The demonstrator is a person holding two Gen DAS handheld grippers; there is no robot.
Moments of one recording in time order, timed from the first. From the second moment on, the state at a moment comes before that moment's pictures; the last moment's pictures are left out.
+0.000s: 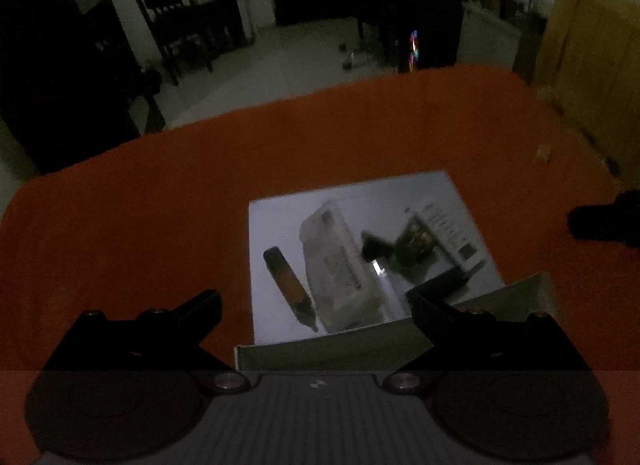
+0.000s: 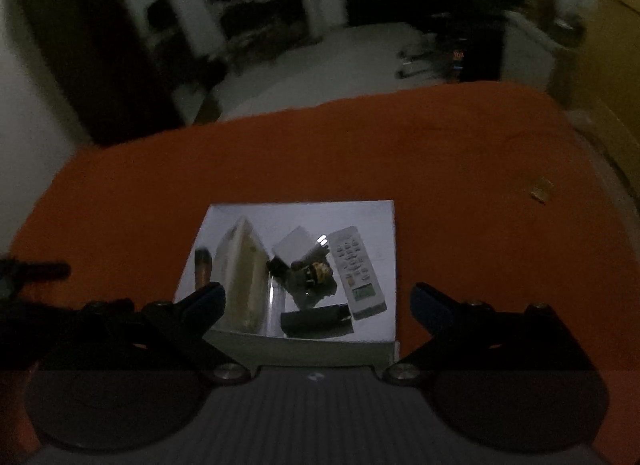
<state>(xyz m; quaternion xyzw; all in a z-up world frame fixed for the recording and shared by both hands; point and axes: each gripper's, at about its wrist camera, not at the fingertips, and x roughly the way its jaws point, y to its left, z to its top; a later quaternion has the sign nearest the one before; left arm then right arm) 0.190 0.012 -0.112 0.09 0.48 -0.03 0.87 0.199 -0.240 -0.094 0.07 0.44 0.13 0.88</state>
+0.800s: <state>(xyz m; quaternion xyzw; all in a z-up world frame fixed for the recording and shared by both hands) 0.320 0.037 -0.227 0.00 0.60 -0.01 0.80 0.334 -0.250 -0.235 0.04 0.50 0.21 0.84</state>
